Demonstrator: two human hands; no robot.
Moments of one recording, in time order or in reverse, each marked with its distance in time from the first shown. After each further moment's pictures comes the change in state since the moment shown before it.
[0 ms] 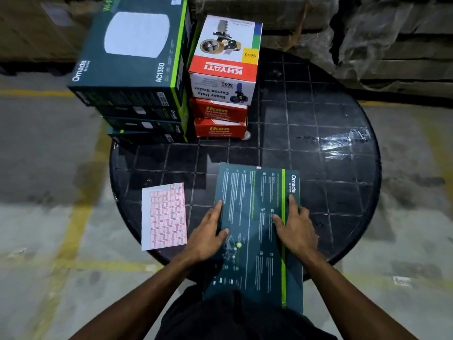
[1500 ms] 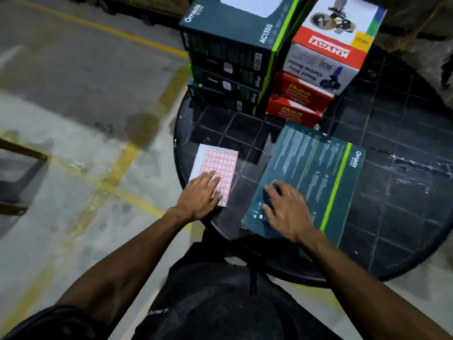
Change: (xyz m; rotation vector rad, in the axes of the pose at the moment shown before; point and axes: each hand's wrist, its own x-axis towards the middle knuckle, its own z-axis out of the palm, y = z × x) left_hand -0.040 -0.100 -0.043 0.493 0.277 -0.066; right_hand -0.013 -0.081 0.040 -0.448 -0.086 -0.847
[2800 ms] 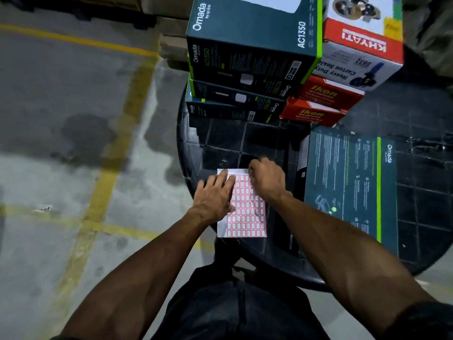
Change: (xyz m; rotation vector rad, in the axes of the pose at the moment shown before) left_hand 0.090 -0.097 -0.023 0.170 -0.084 0.200; right_hand 0.192 -0.107 0.020 0.023 0.107 0.342
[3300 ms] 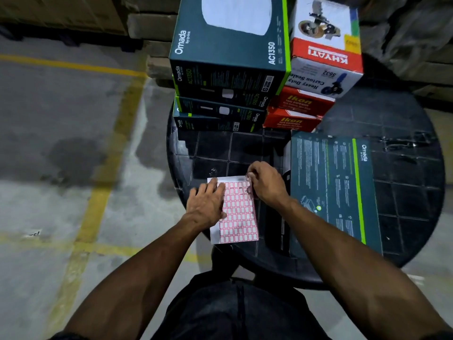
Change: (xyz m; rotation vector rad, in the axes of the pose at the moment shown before) left_hand 0.000 0.006 -0.011 0.031 -0.047 -0.020; right_hand -0.020 0.021 -0.025 0.407 0.046 0.071
